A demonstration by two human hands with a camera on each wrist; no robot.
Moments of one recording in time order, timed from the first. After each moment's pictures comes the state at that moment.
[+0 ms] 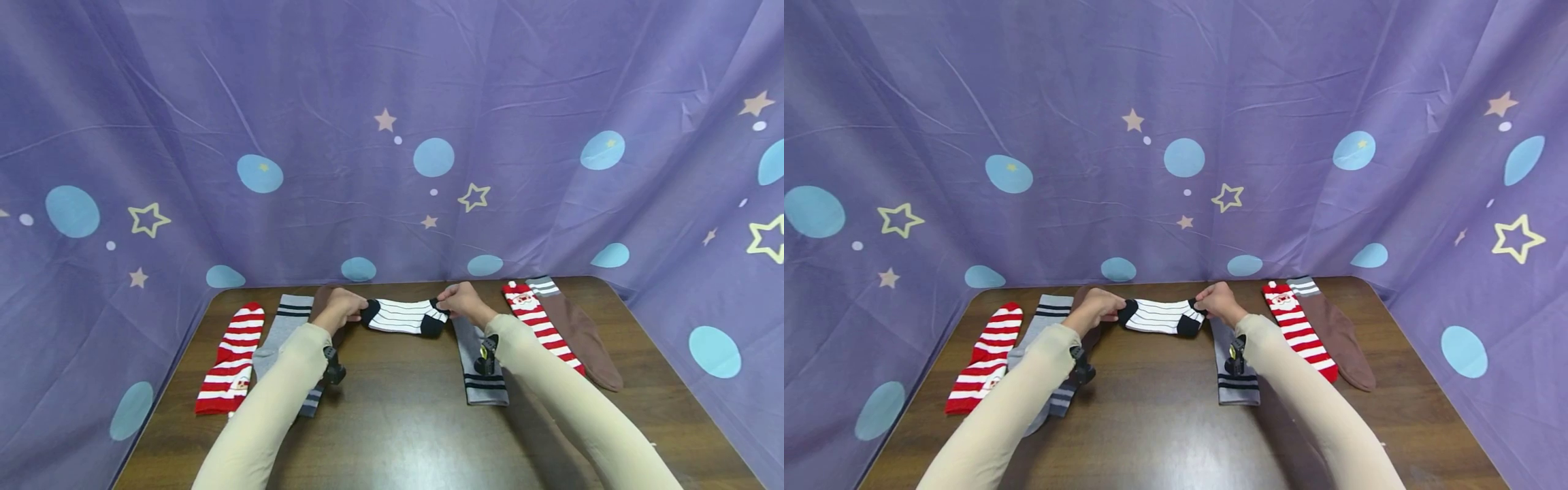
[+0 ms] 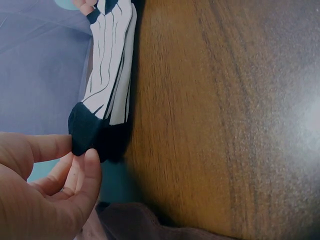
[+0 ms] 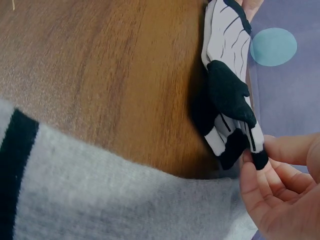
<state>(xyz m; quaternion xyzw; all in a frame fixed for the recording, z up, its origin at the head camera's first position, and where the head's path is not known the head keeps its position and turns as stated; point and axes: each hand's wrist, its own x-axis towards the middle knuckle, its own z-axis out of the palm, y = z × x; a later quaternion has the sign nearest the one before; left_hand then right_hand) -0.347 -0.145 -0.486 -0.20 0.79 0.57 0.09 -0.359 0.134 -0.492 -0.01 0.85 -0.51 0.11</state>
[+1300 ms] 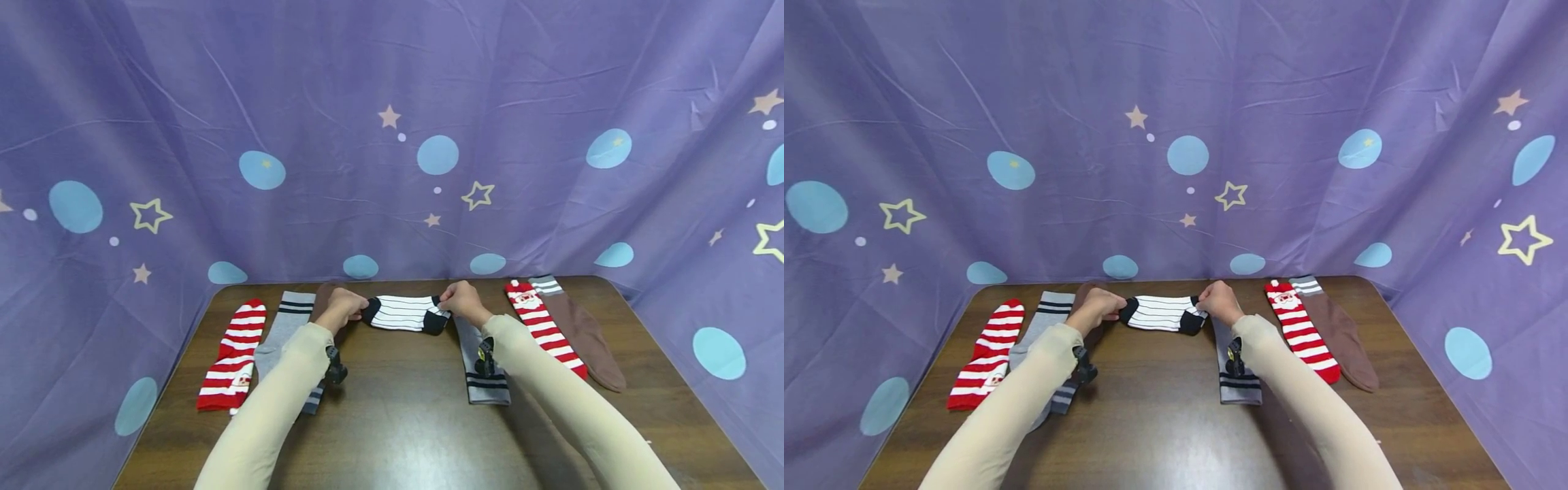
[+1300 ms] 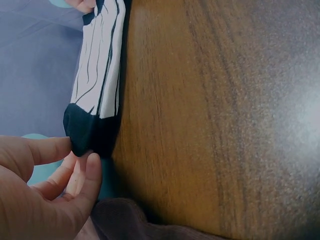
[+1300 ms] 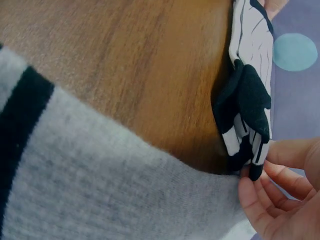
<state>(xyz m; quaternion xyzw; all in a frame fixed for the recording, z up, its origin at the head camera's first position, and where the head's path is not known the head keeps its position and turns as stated) -0.347 -0.147 -0.493 -0.22 0.80 0.55 0.07 -0.360 0.129 -0.498 -0.05 0.91 -0.40 0.03</state>
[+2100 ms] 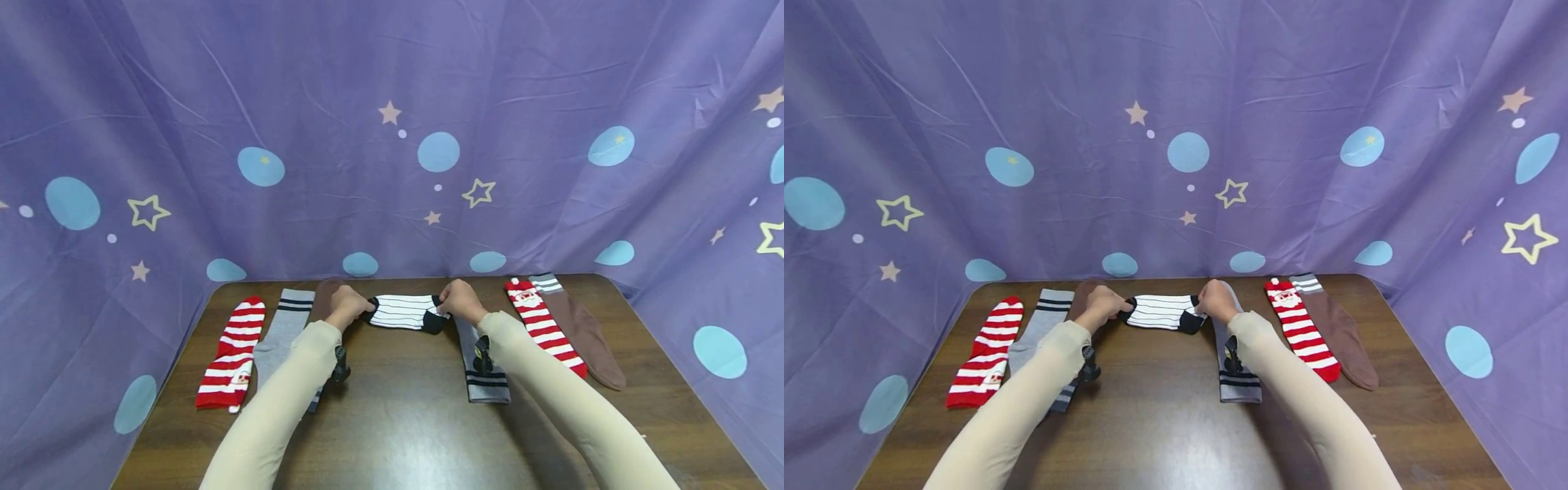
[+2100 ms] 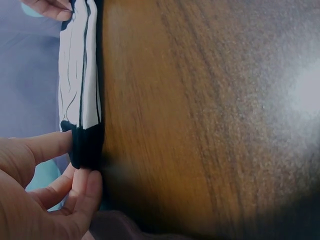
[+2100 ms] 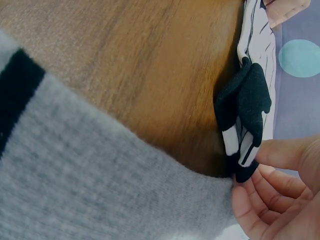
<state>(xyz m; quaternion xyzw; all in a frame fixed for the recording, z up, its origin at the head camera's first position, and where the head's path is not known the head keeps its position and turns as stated) -0.343 -0.139 -0.490 -0.17 0.92 0.35 0.07 -0.359 0.122 -0.493 -0.07 0.94 -0.32 0.05</state>
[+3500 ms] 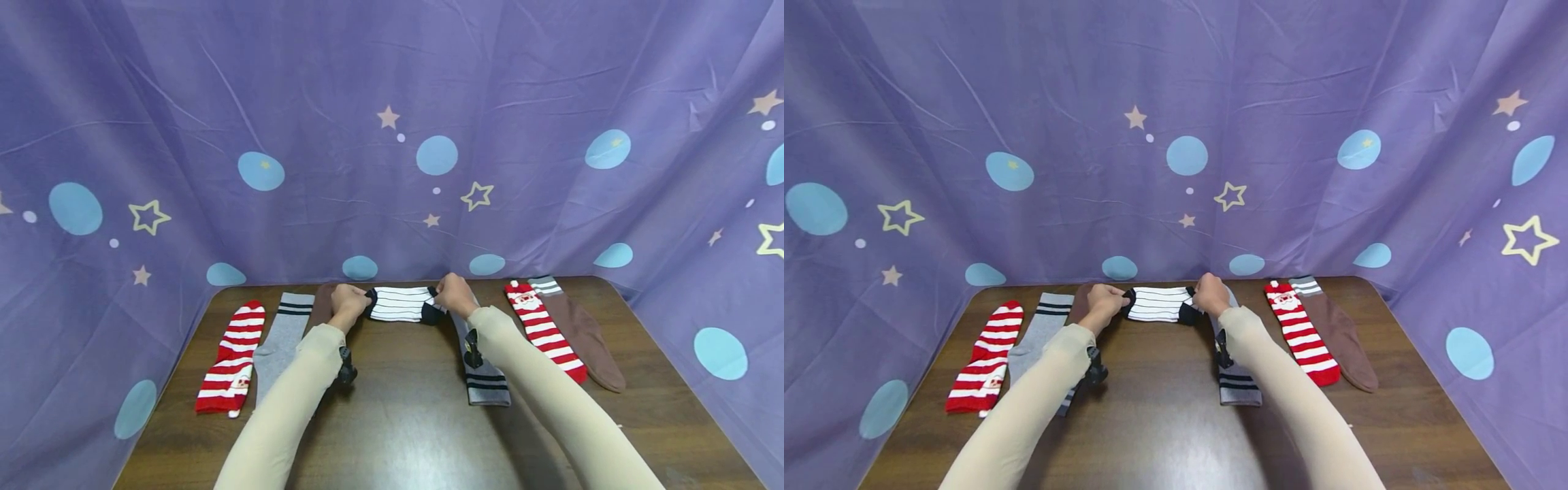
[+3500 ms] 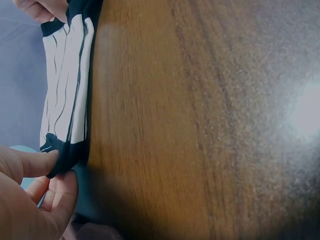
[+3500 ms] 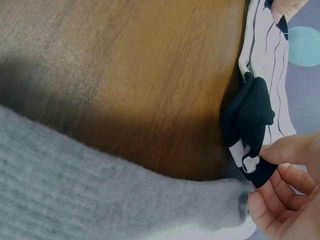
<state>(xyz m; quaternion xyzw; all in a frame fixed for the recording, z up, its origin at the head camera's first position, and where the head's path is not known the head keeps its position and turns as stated) -0.350 -0.129 -0.496 -0.20 0.88 0.44 -0.05 -0.376 0.112 -0.488 -0.07 0.95 -0.30 0.01</state>
